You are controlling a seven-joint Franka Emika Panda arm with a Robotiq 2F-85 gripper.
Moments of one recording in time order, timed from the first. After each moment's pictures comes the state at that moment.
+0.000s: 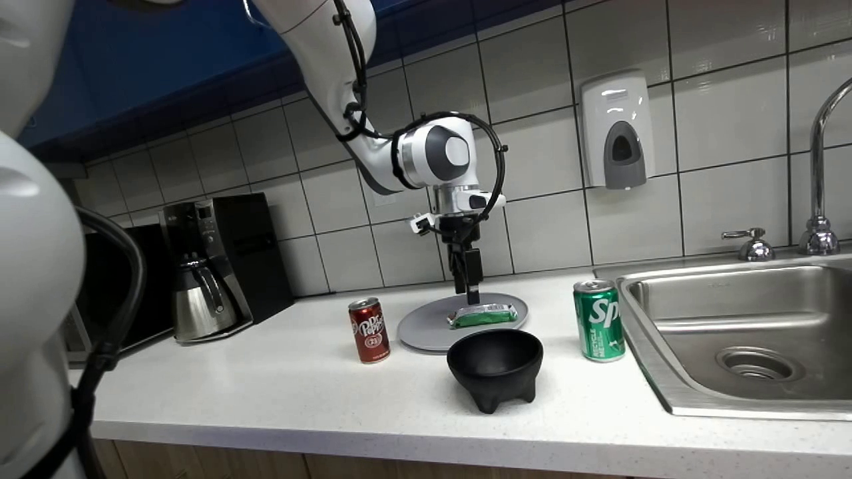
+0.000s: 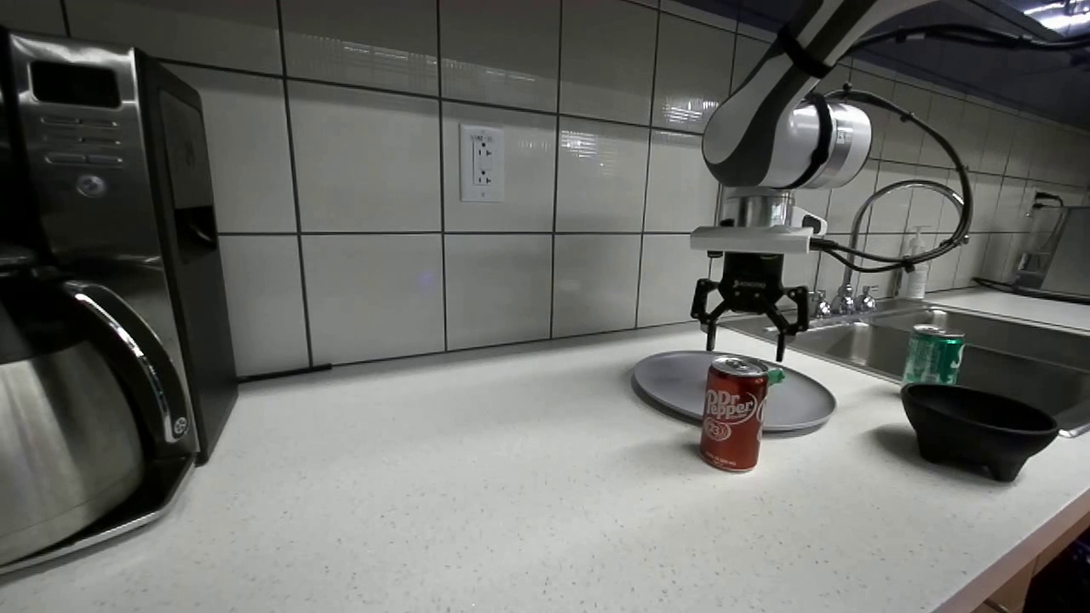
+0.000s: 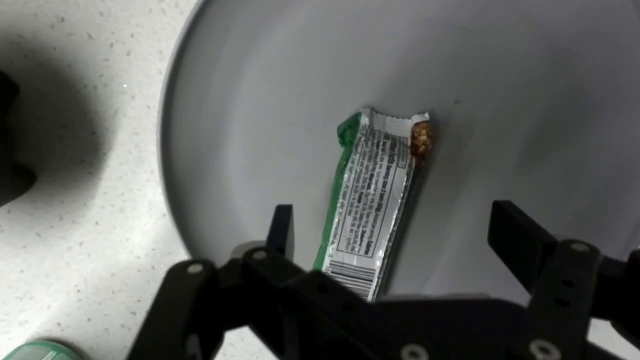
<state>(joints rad) -0.02 0.45 -0.15 -1.90 0.12 2.27 0.76</state>
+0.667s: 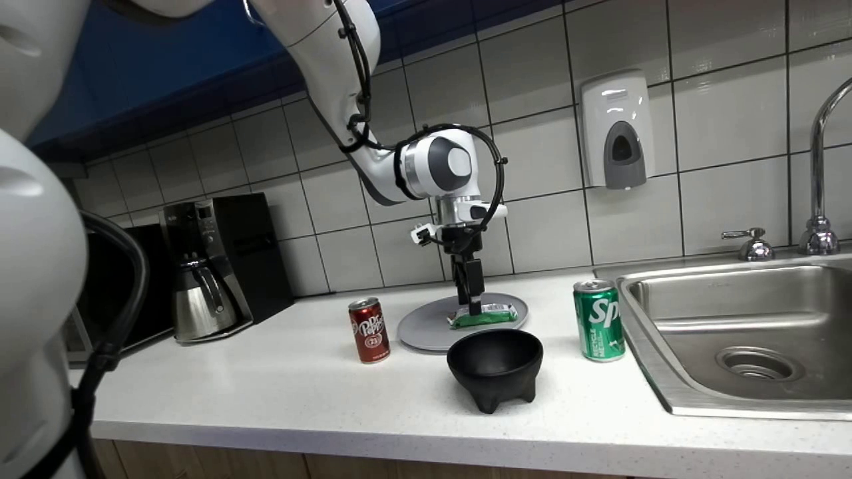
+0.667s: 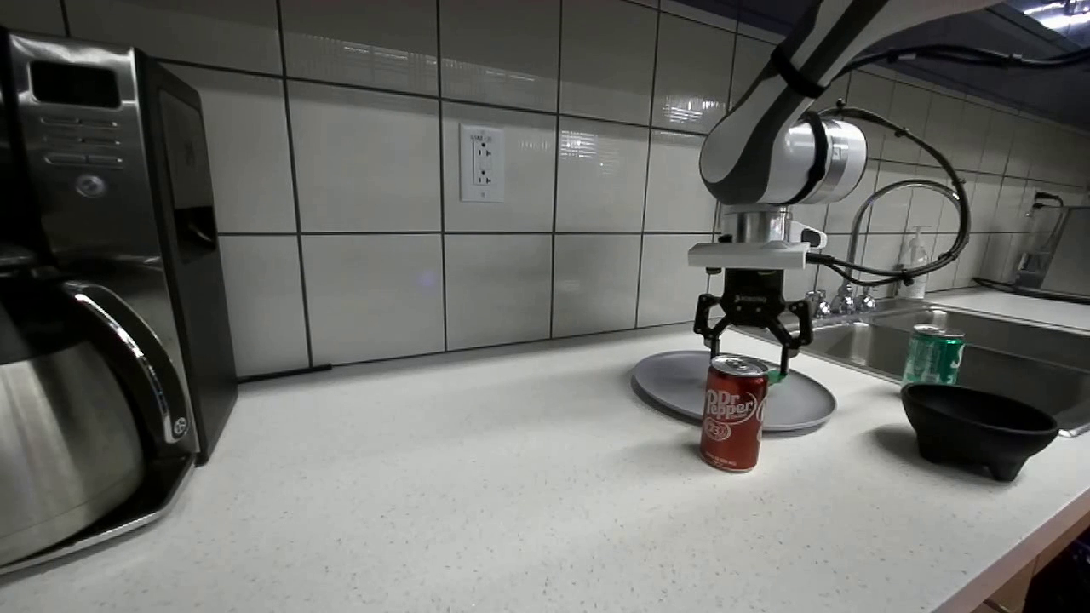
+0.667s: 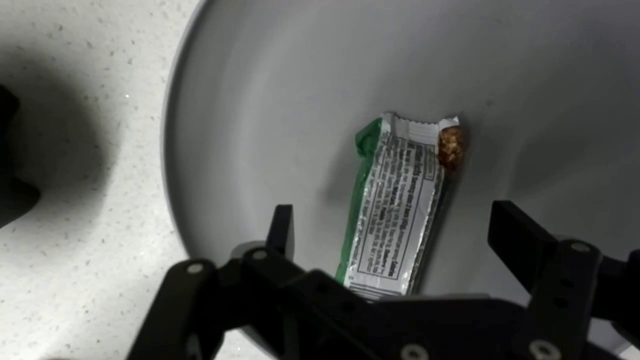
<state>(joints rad) -0.01 0.49 -0.16 -1.90 0.11 2.27 0.80</state>
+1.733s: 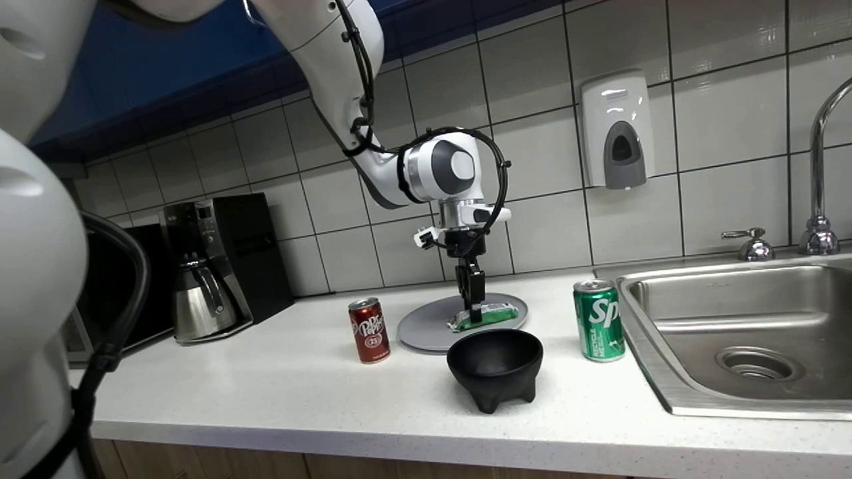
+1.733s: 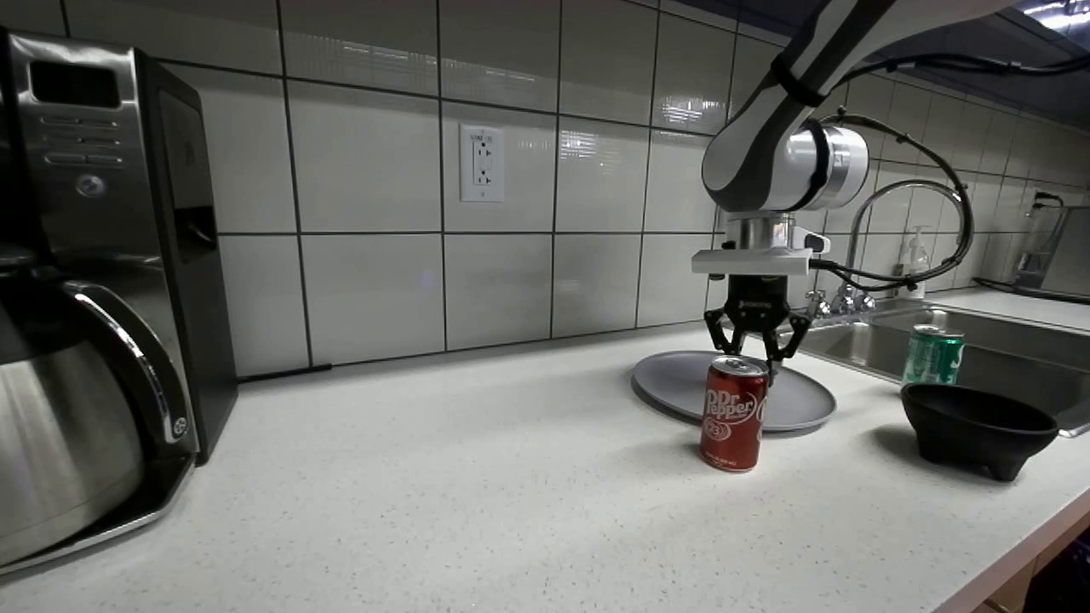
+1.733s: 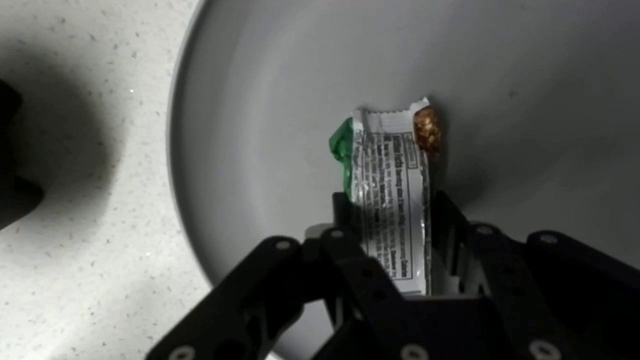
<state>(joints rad) -0.01 0.50 -0.17 -1.90 0.11 2.27 0.80</state>
